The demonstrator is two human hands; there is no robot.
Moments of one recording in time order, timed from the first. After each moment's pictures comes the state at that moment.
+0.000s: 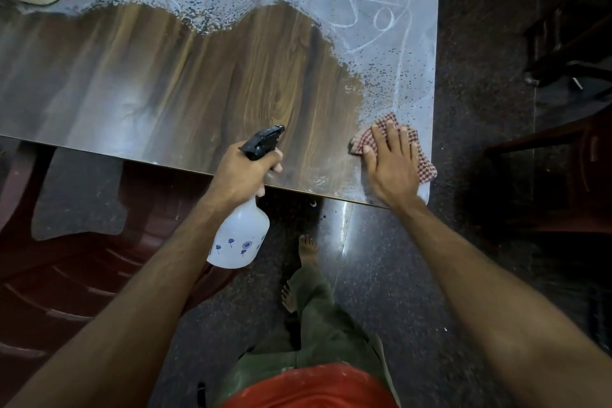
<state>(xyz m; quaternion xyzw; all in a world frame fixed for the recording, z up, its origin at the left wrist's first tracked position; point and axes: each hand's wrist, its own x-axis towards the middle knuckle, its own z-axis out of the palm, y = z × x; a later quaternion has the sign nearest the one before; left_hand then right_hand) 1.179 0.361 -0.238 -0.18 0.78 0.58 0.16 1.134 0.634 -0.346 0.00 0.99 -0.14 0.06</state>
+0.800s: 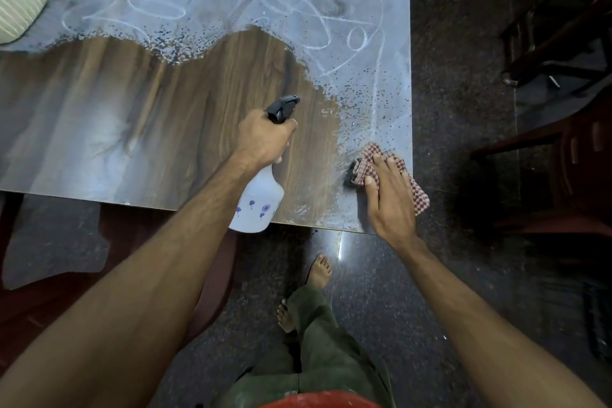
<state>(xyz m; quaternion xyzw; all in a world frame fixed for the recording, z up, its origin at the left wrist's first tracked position) 1.069 0.420 -0.228 -0.17 0.84 0.50 0.13 1.155 0.658 -0.345 0.03 0.96 -0.29 -0.01</state>
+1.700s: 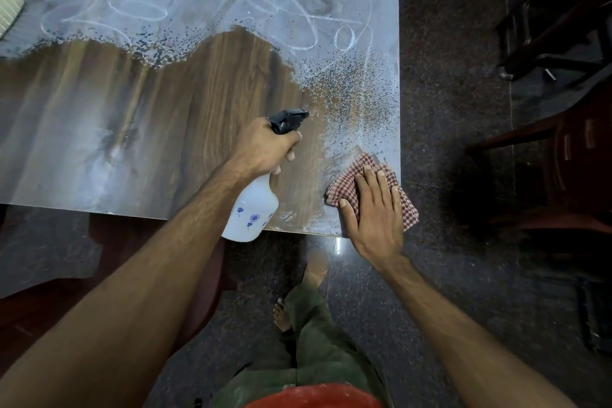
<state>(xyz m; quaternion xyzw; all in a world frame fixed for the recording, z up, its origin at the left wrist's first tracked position) 1.065 0.440 -0.224 -0.09 0.84 0.49 0.20 1.176 0.655 -0.353 0.01 0.99 -0.13 0.00</state>
